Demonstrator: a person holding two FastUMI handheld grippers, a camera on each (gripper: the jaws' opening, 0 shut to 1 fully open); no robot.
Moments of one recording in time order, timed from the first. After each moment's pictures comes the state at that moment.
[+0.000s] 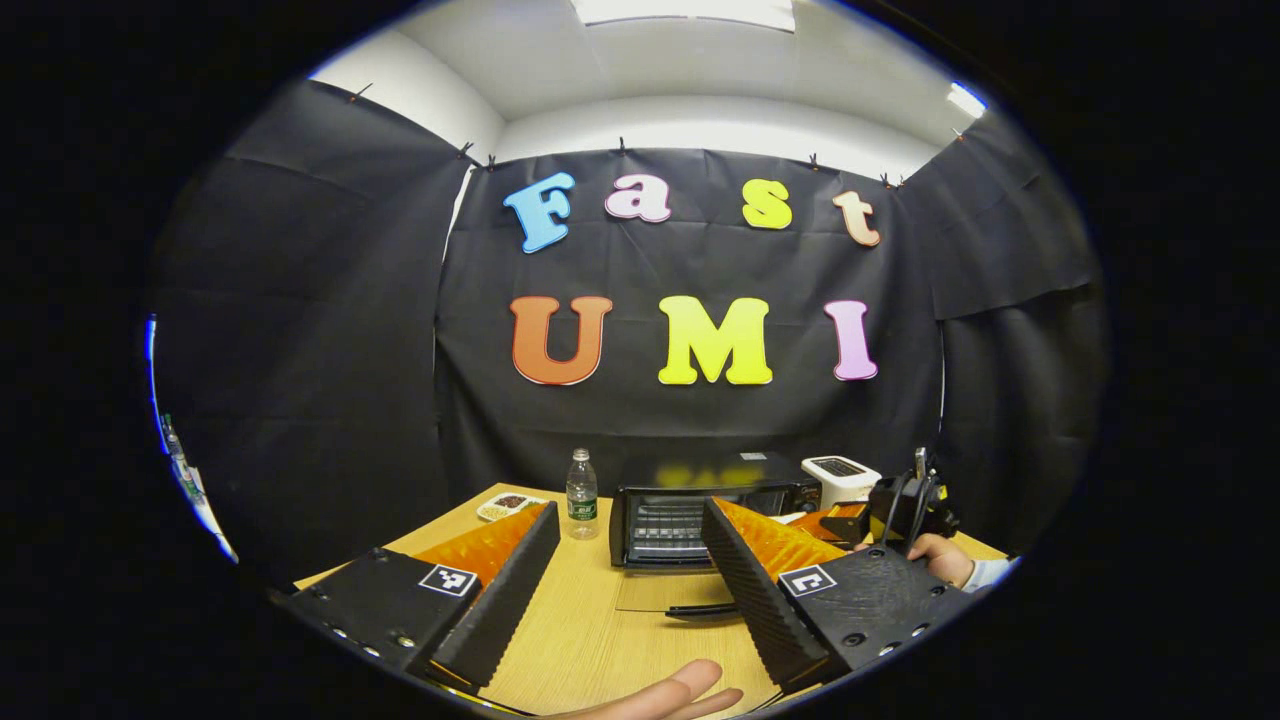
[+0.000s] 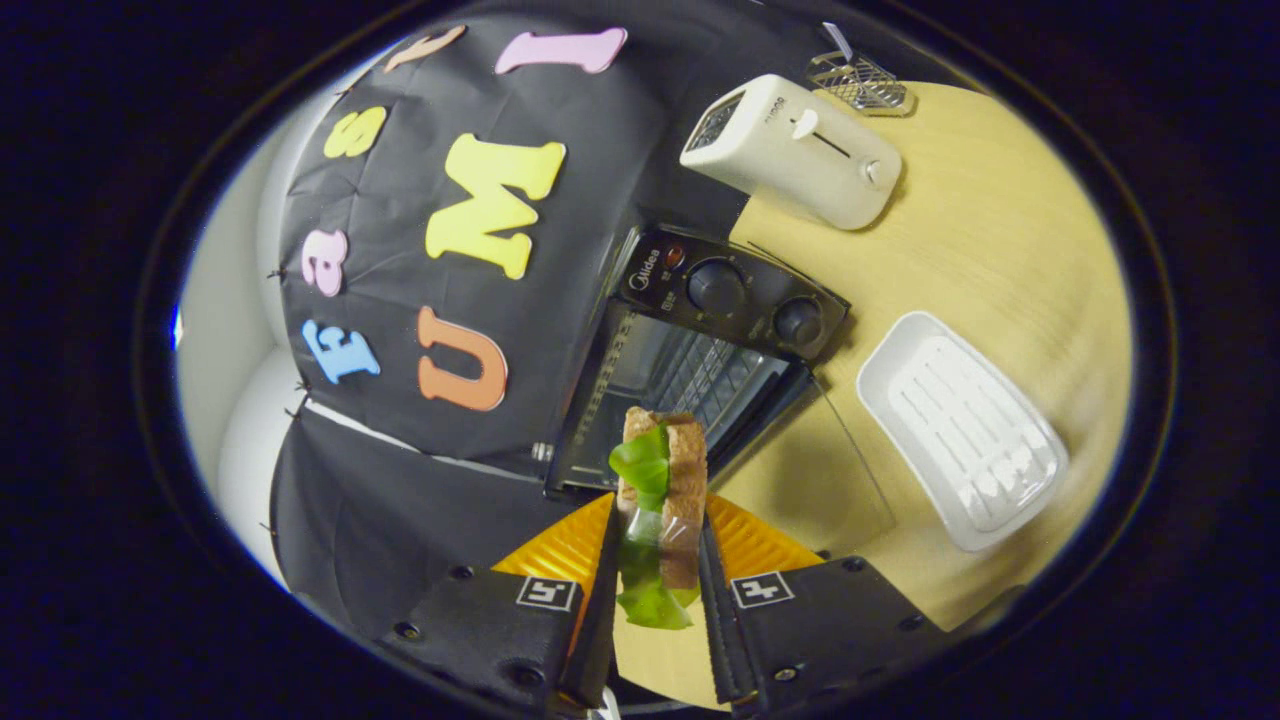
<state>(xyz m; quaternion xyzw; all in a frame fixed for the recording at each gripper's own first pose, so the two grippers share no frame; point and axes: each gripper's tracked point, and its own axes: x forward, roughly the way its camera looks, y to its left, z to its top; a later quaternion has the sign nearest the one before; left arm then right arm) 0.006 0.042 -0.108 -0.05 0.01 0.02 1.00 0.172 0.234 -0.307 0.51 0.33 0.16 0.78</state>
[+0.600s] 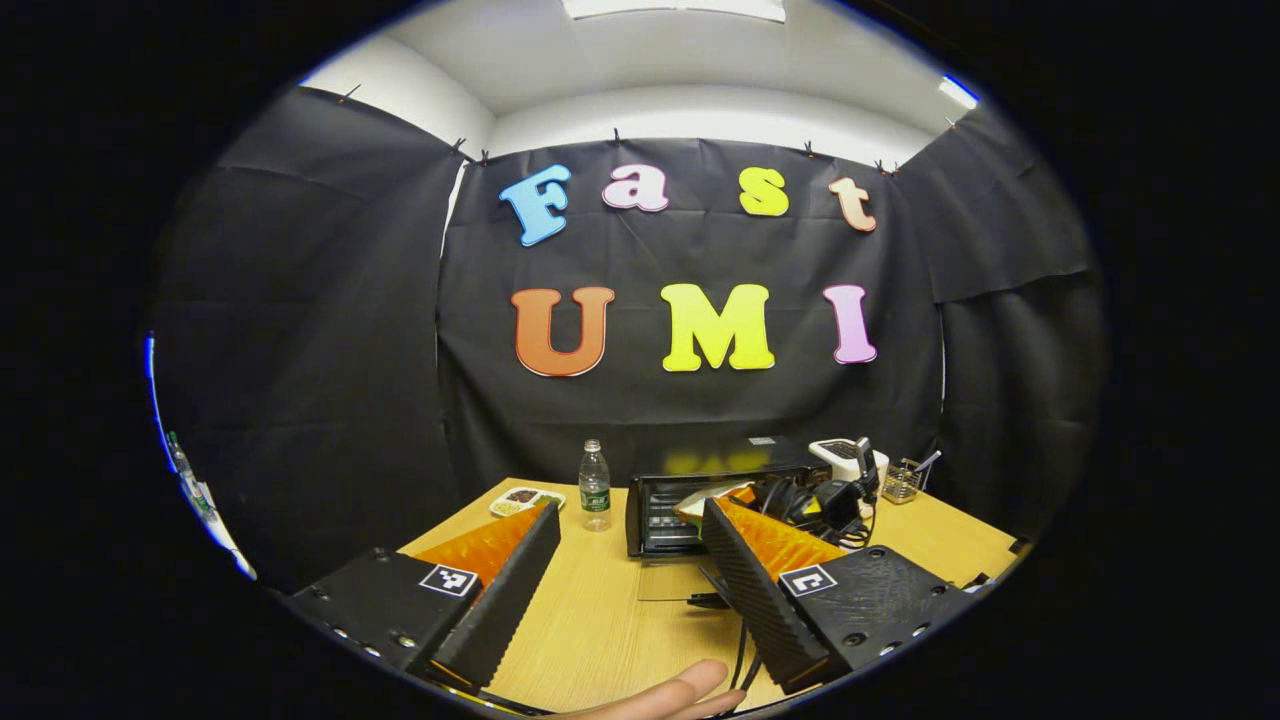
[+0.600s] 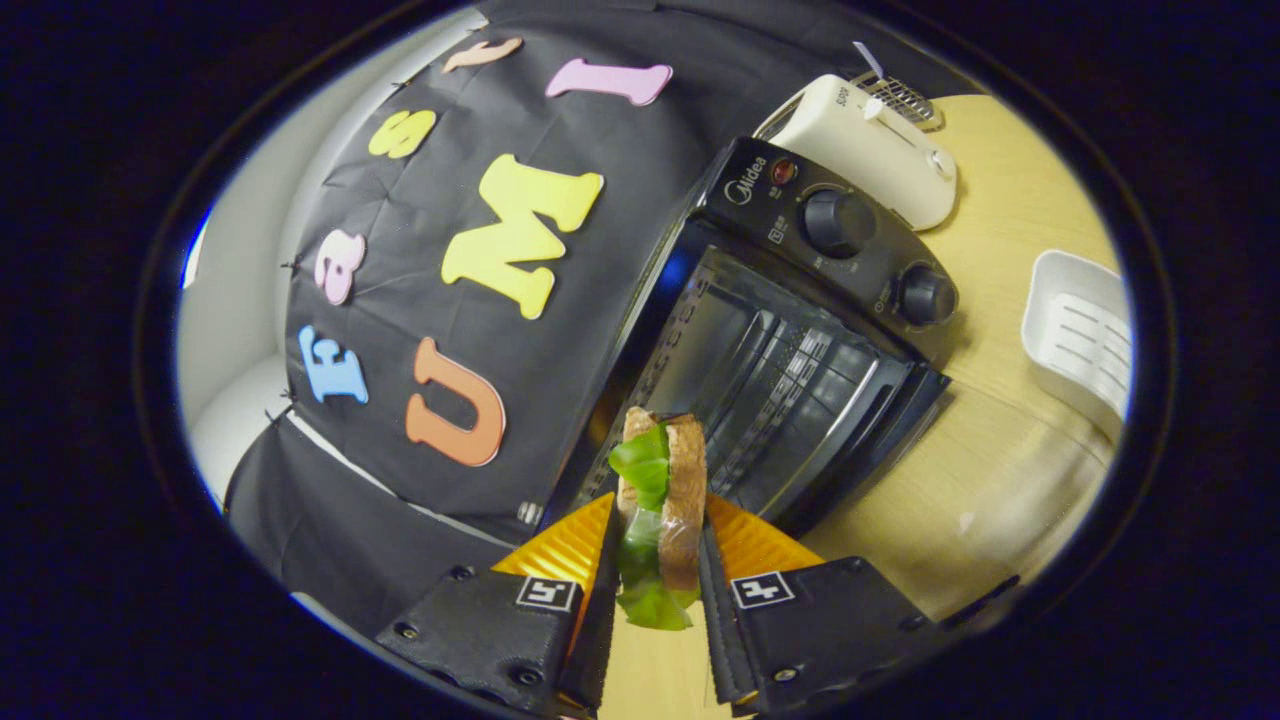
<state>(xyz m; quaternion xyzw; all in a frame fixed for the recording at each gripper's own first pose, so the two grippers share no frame) -0.002 0.057 -0.111 -0.04 0.03 0.01 1.00 0.262 0.315 -0.333 0.50 0.21 0.10 0.84</state>
